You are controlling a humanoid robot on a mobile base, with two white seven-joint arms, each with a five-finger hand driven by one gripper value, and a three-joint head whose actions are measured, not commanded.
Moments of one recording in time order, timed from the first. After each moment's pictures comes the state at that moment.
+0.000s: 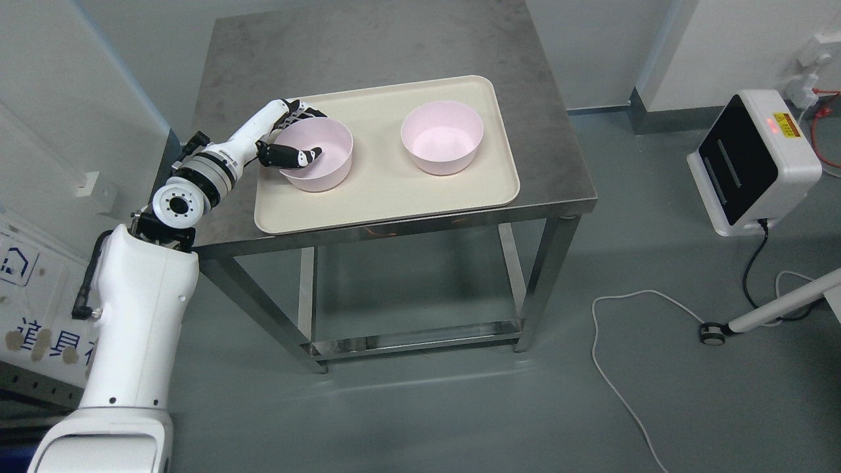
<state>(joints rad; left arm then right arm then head) -0.79 0.30 -0.15 -1.08 -0.43 -0.04 -0.49 0.04 0.00 0.00 -0.04 0.00 -0.18 0.00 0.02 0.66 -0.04</state>
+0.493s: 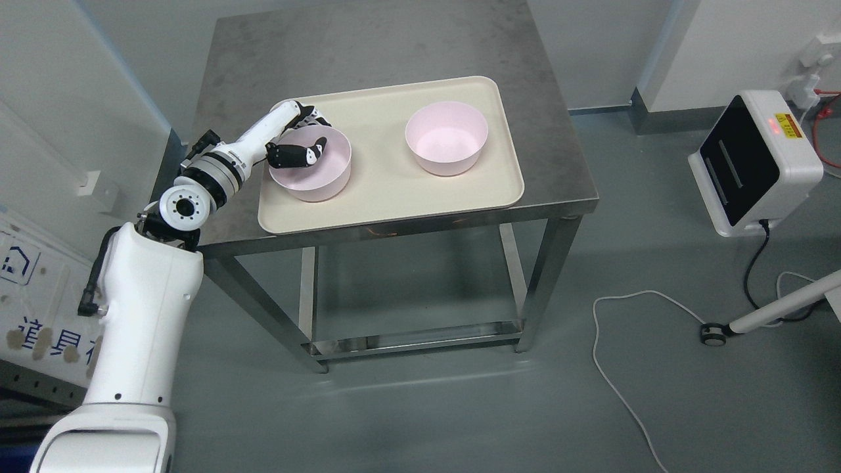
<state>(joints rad) -0.80 0.29 -0.16 -1.05 -0.46 -0.13 -0.51 0.04 0.00 0.00 -0.04 0.00 -0.18 0.00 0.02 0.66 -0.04</state>
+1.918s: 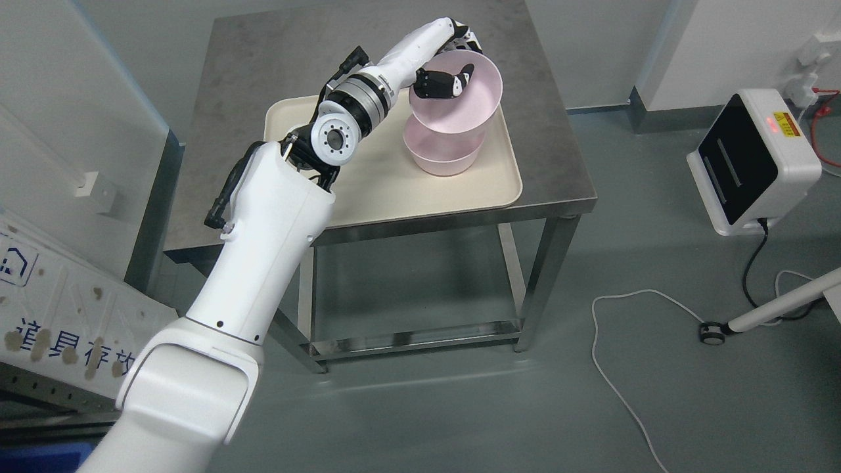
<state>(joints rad) -1.05 0.04 -0.50 -0.98 -0.43 -0.04 -0.31 0.04 0.00 0.00 -0.04 0.00 -0.18 0.00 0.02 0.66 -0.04</state>
